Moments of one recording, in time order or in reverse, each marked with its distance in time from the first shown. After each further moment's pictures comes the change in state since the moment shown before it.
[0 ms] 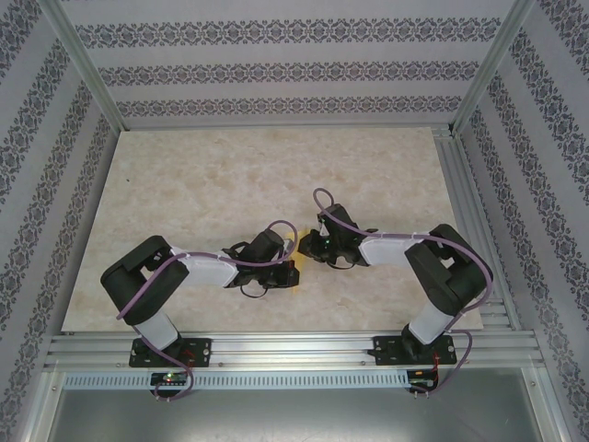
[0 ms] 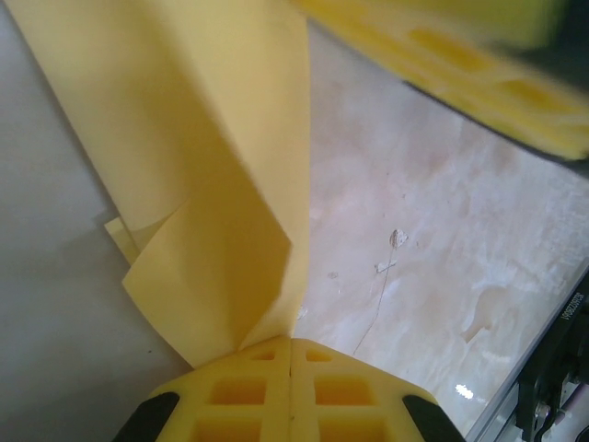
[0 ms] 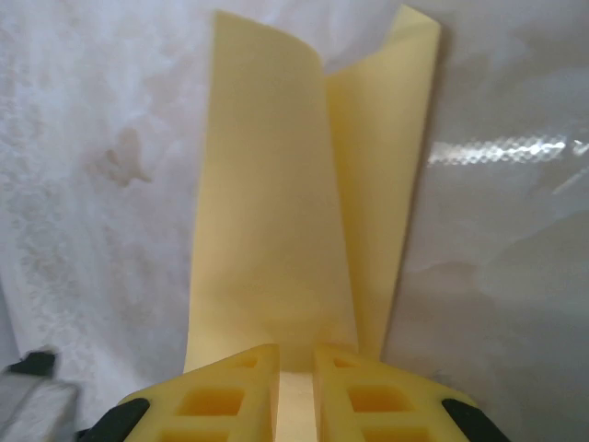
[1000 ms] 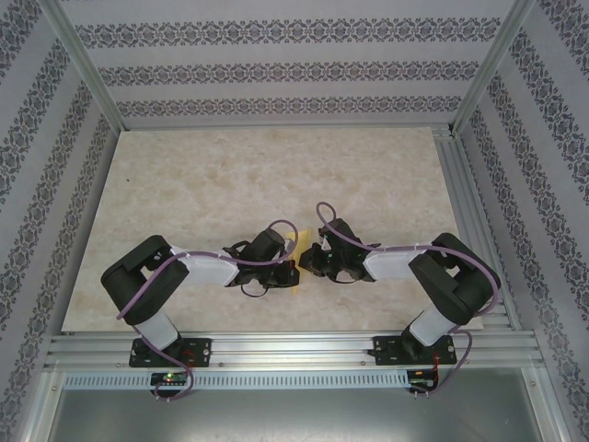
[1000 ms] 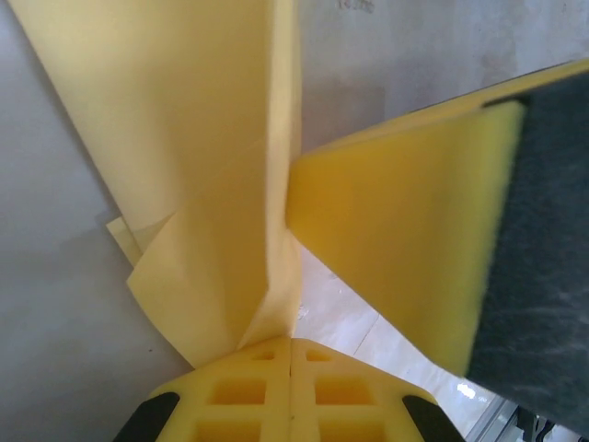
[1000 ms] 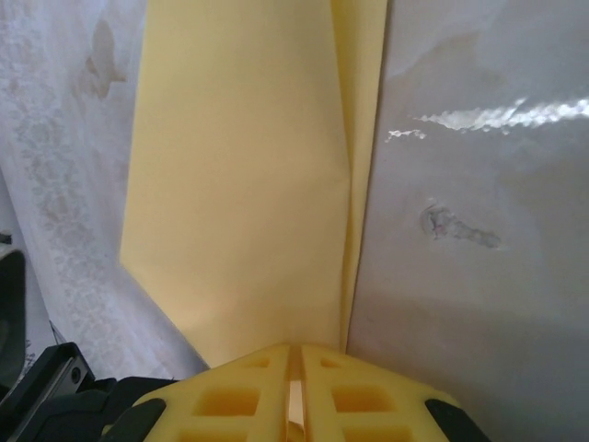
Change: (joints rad) left arm 0.000 0.001 0.016 -0.031 -0.003 0.001; right arm 0.062 -0.032 -0.141 0.122 -0.039 0.111
